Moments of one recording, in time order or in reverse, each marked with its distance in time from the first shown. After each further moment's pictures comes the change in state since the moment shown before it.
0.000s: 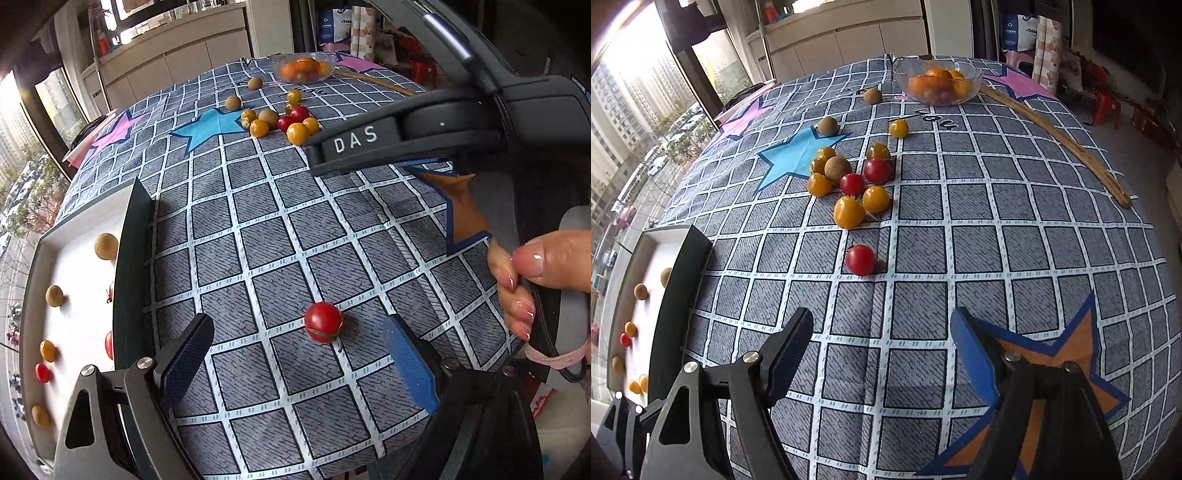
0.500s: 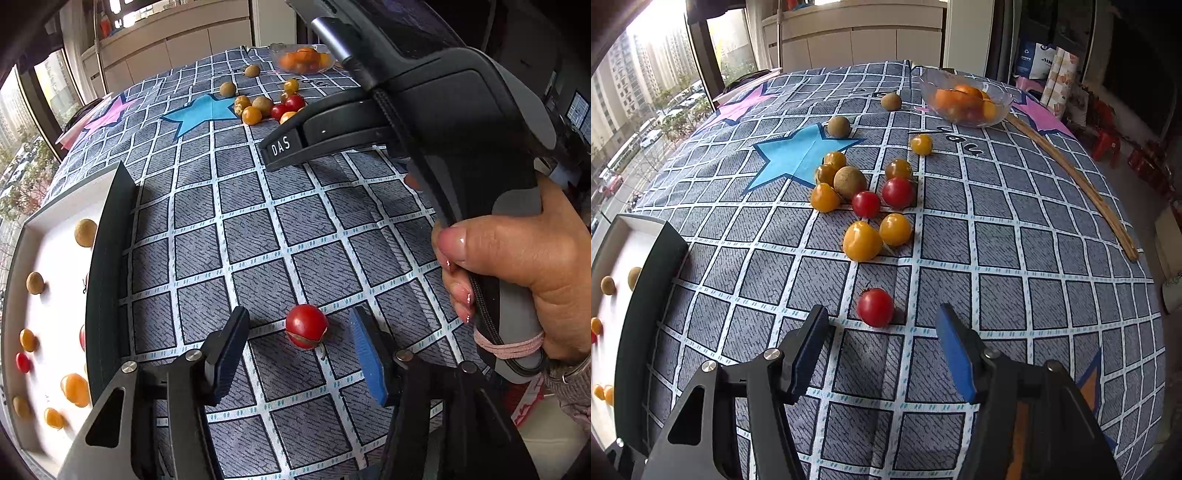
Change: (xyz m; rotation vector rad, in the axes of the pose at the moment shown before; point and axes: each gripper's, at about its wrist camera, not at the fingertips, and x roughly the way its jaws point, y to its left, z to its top) left arm 0.010 -0.002 0.004 -0.050 0.028 -0.053; right arm 0.026 0.028 0.018 -0.124 -0.027 -0.096
